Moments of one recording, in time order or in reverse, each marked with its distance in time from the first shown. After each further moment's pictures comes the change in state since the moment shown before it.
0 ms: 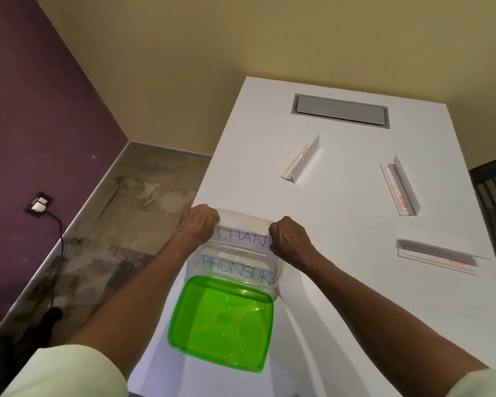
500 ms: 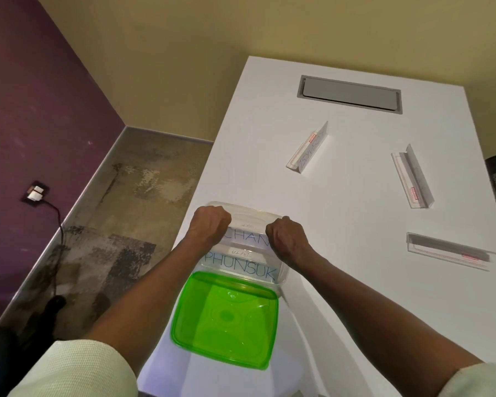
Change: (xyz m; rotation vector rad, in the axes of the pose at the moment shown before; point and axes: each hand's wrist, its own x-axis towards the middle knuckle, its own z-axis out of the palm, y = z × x) left_hand 0.014 0.014 0.027 0.337 -0.064 0.143; right_hand 0.016 -0.009 0.027 -0.170 -0.121 -0.007
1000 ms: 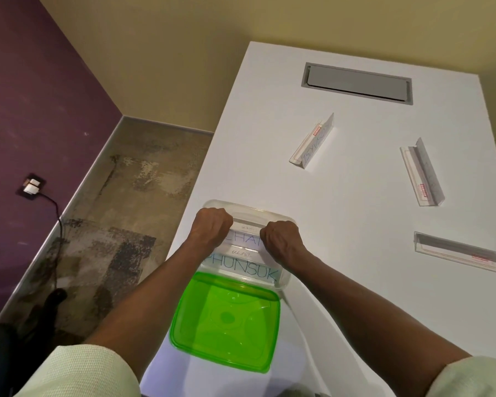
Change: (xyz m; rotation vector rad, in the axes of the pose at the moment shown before) left_hand 0.010 0.005 0.018 0.048 -0.005 0.020; right_hand 0.020 -0.011 0.011 -0.174 -0.134 -0.082
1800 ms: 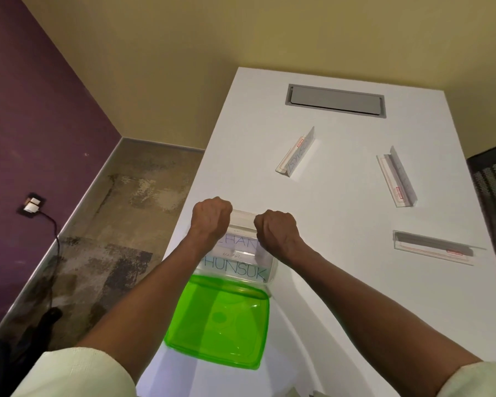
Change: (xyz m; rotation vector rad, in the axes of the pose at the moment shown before) left_hand -0.008 0.017 -0.060 -0.158 0.161 -0.190; right_hand -0.034 0.018 -0.039 0.232 0.227 0.103
